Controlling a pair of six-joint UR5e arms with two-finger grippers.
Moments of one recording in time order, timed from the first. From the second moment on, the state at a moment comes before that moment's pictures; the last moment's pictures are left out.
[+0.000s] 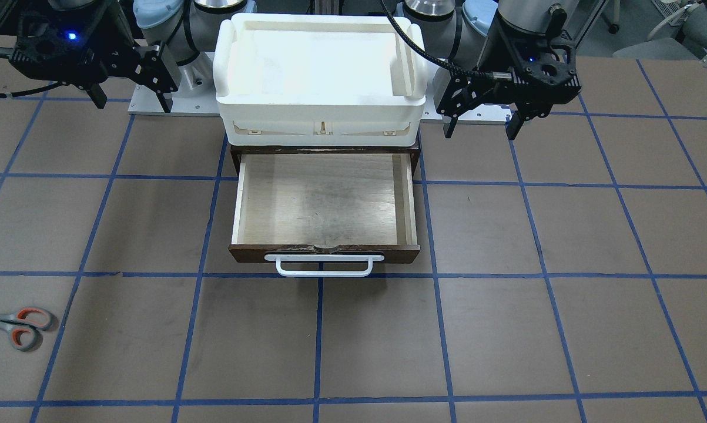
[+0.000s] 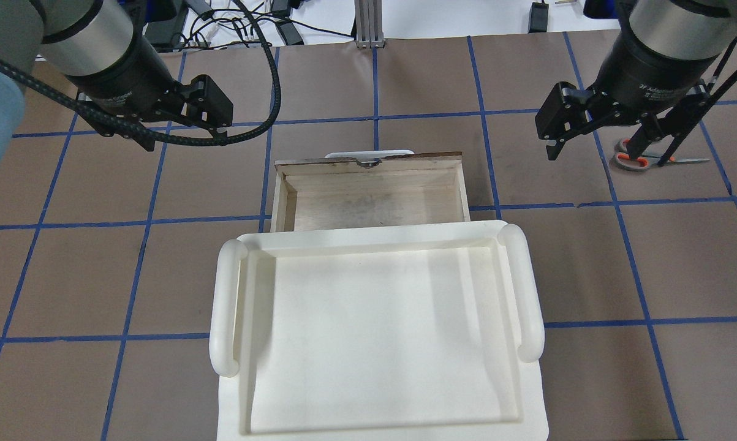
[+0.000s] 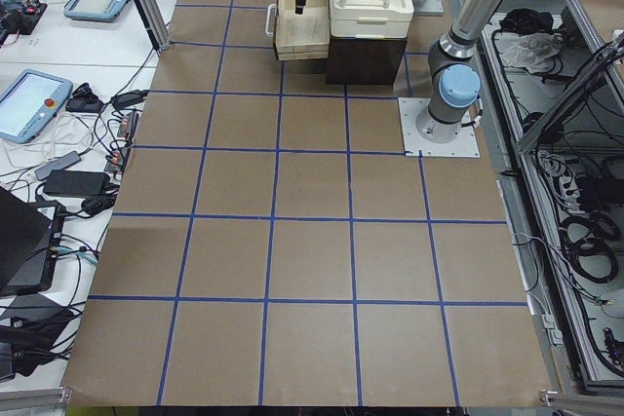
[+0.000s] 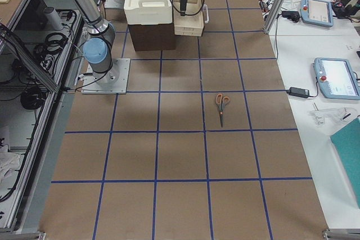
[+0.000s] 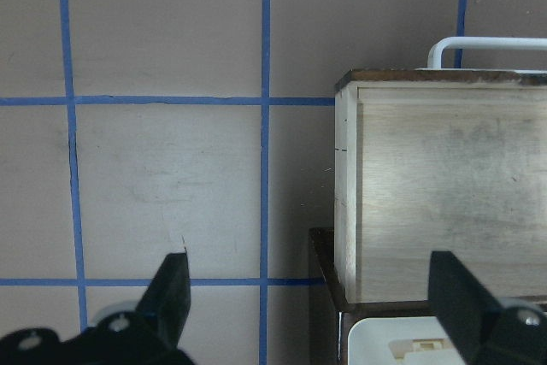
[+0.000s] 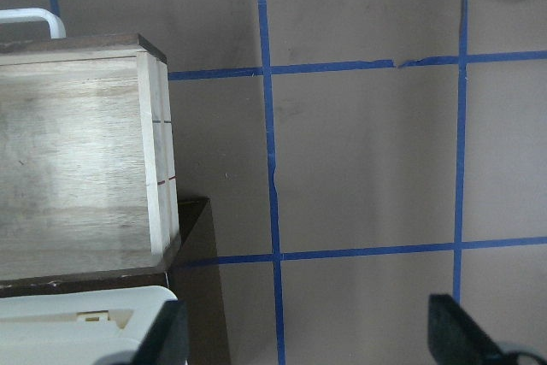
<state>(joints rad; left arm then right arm) -1.60 -1.50 -1.58 -1.53 1.55 -0.05 1.54 -1.68 1.58 -1.45 -1.58 0.01</state>
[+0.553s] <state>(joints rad) -1.60 -1.50 -1.58 -1.53 1.55 -0.05 1.54 -1.69 1.58 -1.46 -1.57 0.00</state>
